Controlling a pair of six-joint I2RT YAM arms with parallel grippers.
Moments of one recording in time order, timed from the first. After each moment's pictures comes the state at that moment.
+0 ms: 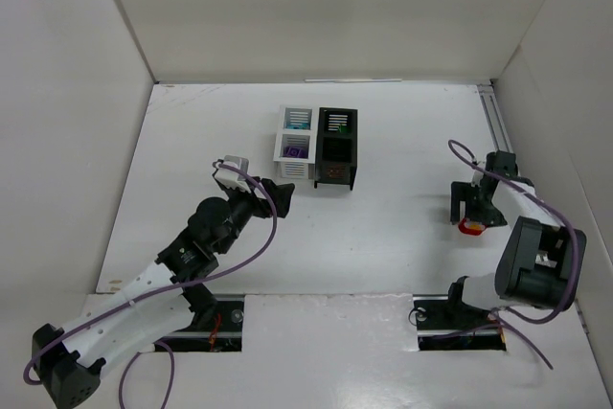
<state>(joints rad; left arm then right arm) -0.78 0.62 0.47 0.07 -0.31 -0.39 -0.30 1.37 0.77 -0.63 0.03 -0.16</state>
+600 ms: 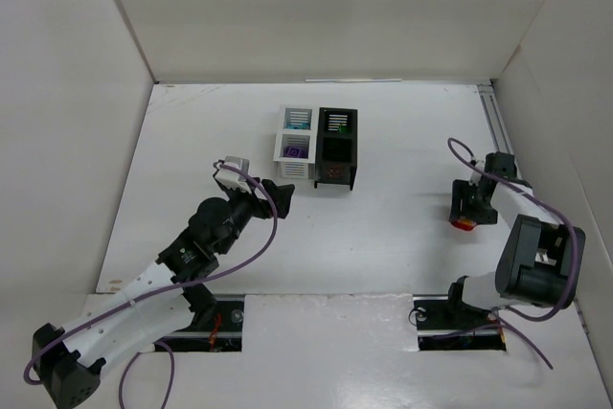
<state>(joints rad) -0.78 0.62 0.46 0.07 -0.31 -0.39 -0.30 1.39 0.73 -0.55 -0.04 -0.10</state>
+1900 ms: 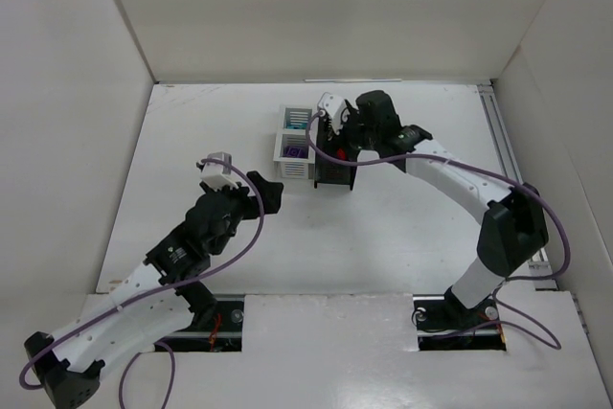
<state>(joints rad) -0.78 0.60 0.58 -0.24 -0.42 -0.64 0.58 1.64 1.36 -0.32 -0.30 -0.41</state>
